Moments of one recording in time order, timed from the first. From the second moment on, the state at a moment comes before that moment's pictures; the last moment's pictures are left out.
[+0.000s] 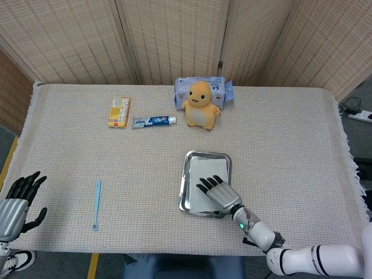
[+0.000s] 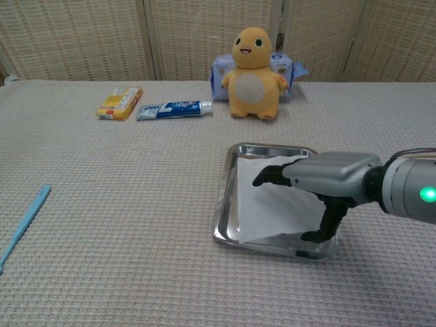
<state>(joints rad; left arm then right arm) -0.12 -1.05 0.01 -1.59 1.58 1.45 -0.10 0.77 -1.44 0.08 -1.84 -0.79 0.83 -0.80</state>
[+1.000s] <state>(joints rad) -0.13 -1.05 0.01 -1.59 1.57 1.44 -0.07 0.91 -1.42 0.03 -1.82 -0.71 0.78 -0.58</state>
